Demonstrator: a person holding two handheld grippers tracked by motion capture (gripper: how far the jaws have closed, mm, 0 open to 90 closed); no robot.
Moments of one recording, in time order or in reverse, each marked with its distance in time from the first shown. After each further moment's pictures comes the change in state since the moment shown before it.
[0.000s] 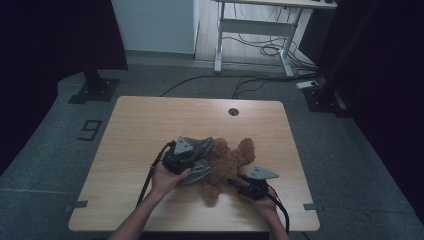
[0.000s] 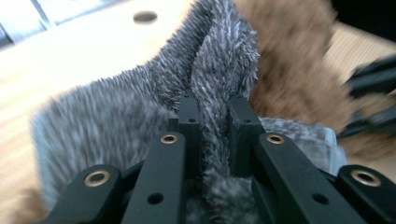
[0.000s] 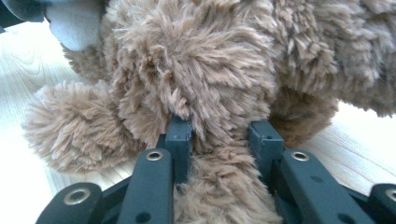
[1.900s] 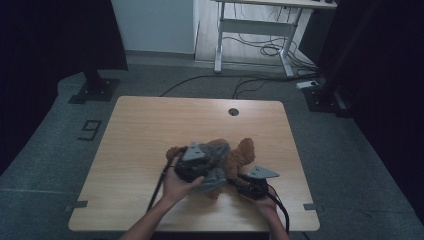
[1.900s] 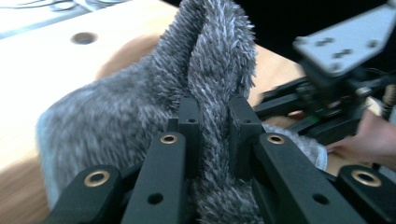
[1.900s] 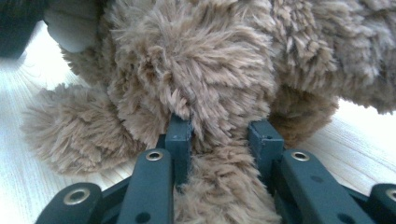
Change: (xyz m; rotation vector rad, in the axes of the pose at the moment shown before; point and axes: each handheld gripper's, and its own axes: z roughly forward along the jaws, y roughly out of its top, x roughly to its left) left arm -0.065 0.033 0.004 -0.053 -0.183 0.042; right arm -0.002 0.000 0.000 0.003 0.007 0.020
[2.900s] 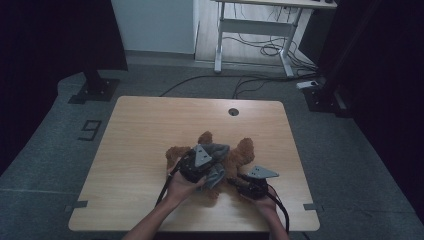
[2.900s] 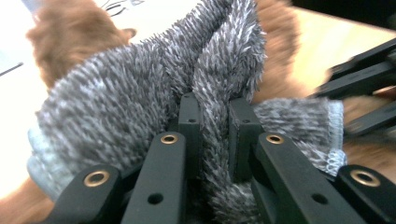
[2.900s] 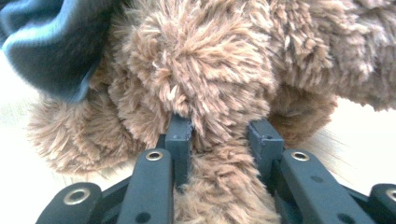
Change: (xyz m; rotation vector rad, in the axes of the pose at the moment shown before) left arm 0.026 -0.028 0.001 0.048 0.249 0.067; right arm 0.000 0.000 0.001 0.001 0.000 0.003
